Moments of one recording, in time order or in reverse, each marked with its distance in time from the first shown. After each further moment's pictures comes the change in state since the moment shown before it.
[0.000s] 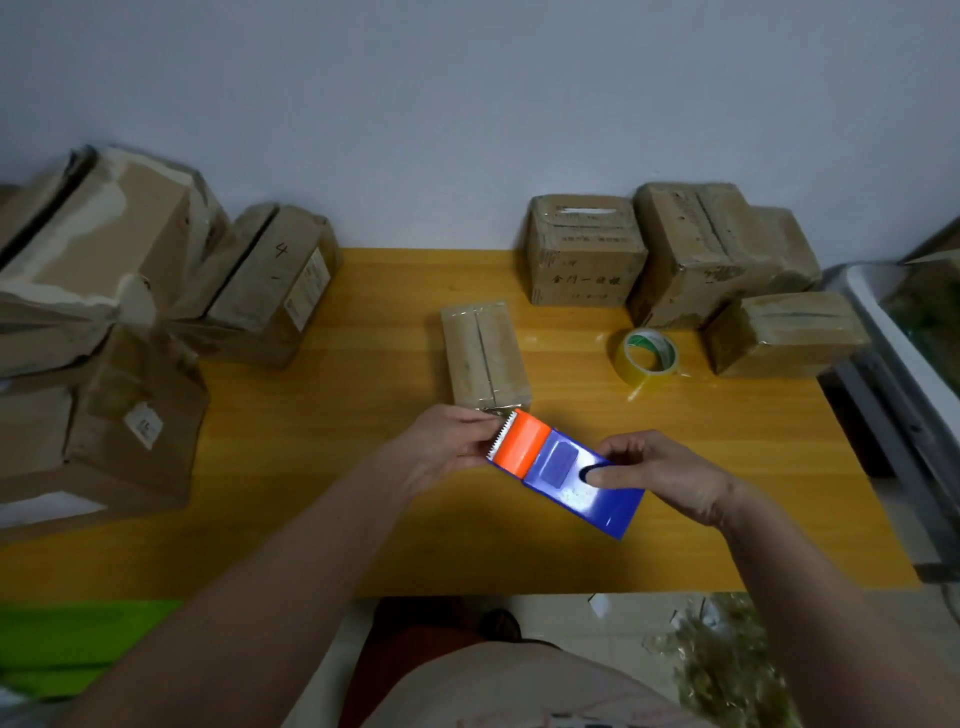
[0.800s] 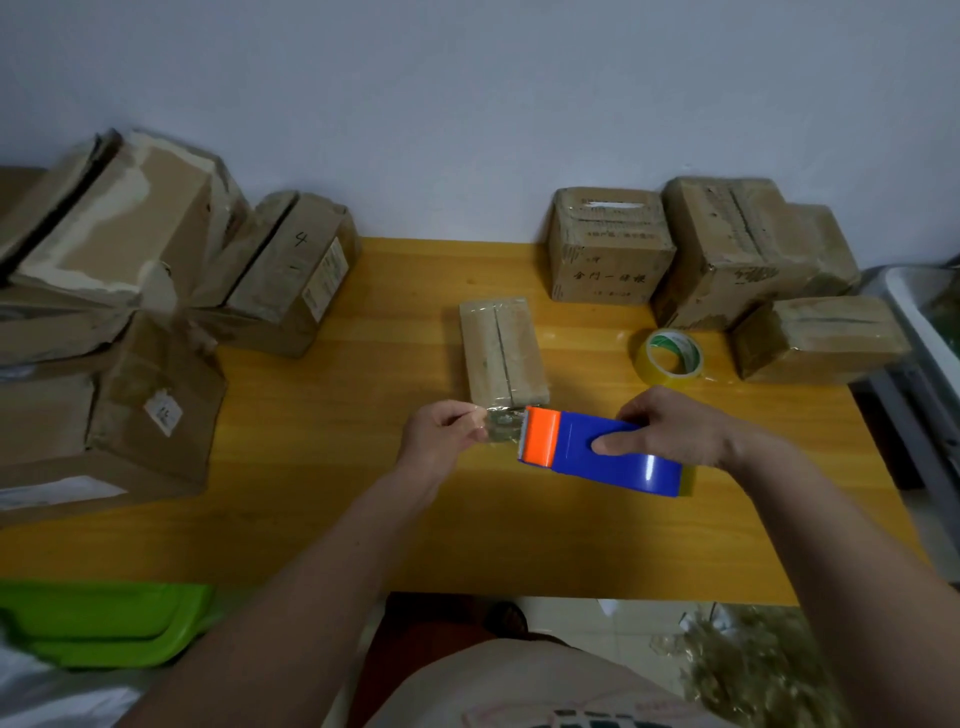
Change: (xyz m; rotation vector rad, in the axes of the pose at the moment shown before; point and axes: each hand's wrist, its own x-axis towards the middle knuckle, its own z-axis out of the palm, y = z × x) left_hand 0.005 -0.018 -0.009 0.034 0.399 0.226; right_hand 0.019 -0.066 -0.009 -0.527 -0.003 0.168
